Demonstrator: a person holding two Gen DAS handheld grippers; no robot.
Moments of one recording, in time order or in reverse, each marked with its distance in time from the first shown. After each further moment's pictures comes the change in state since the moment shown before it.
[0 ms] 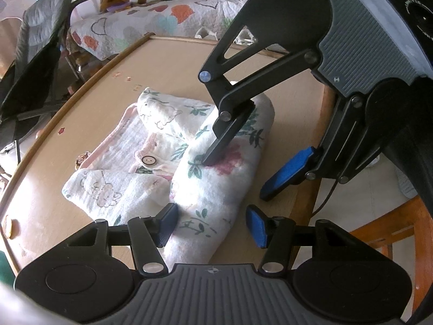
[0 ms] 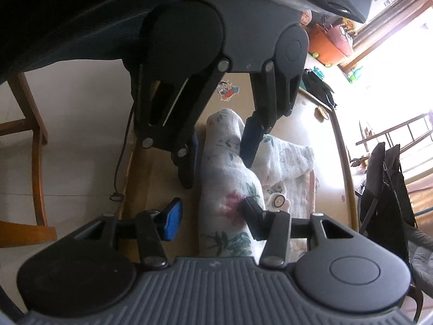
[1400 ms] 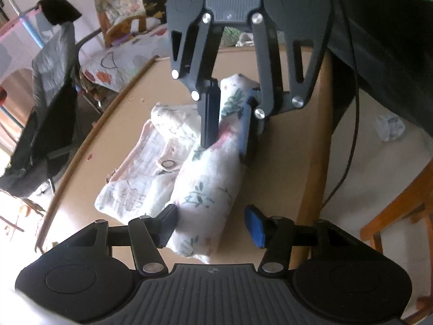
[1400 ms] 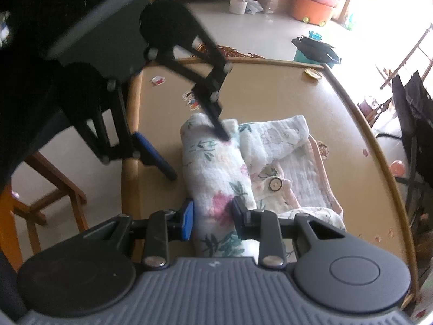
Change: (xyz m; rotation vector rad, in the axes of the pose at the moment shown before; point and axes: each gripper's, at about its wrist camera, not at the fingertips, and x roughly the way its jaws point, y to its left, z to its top) left arm -0.026 -0.023 -0.011 0.178 -0.052 0.177; right arm -0.002 -0.071 -0.018 0.378 -0.038 0.253
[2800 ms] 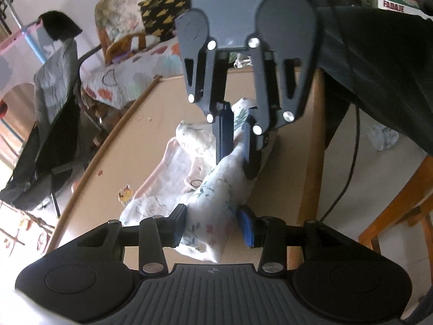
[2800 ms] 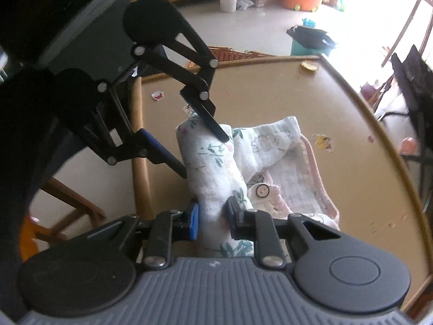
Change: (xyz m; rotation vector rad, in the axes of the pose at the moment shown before) left arm -0.015 0.007 -0.002 0.043 -0.069 -0.005; right arm -0.004 -0.009 0.013 0.126 0.007 0.078
